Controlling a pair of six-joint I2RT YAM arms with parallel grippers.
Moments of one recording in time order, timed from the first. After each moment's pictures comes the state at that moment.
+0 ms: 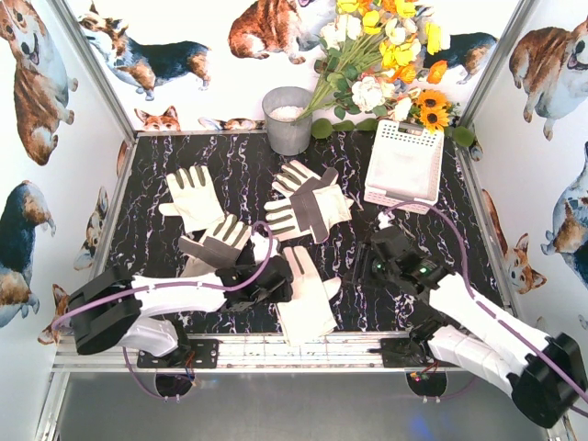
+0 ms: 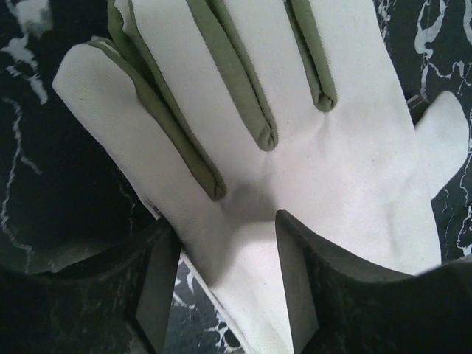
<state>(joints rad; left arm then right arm) -1.08 1.36 0.59 -0.16 -0.31 -0.99 0.60 0.89 0.55 -0.56 -0.09 0.76</state>
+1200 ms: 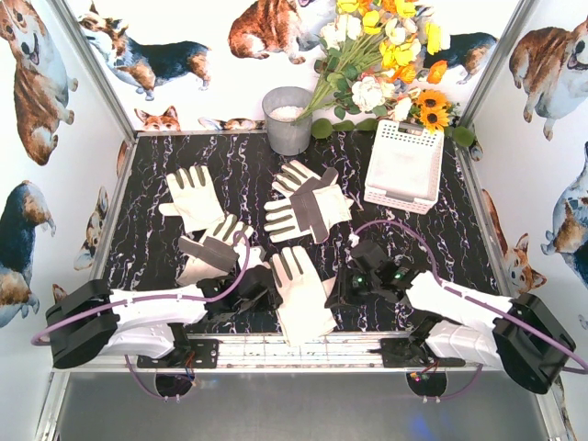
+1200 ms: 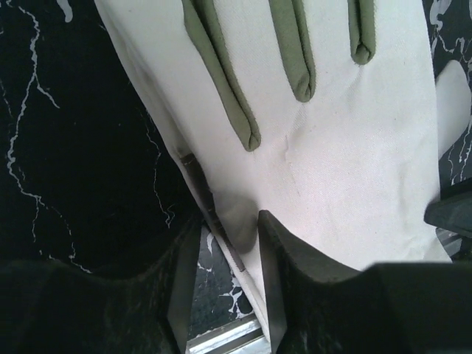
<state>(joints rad) -1.08 1.18 0.42 -0.12 -0.25 -1.10 0.74 1.08 0.43 -0.28 -0.35 0.88</state>
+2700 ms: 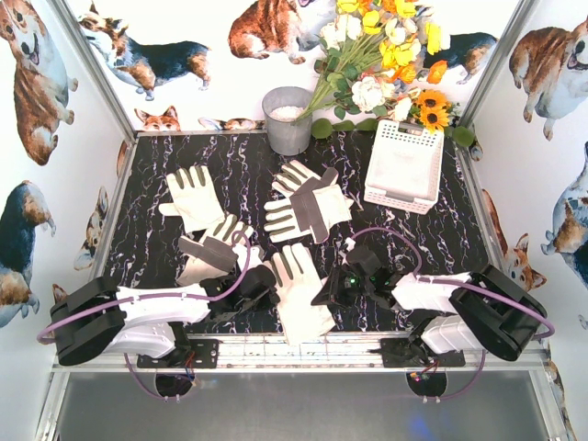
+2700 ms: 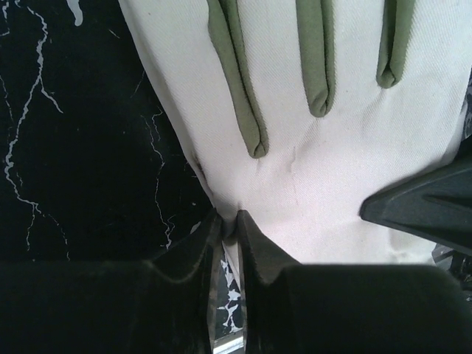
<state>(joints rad) -1.08 1.23 0.42 -0.09 -0.27 -1.15 0.74 1.32 0.30 0.24 -0.41 1.06</state>
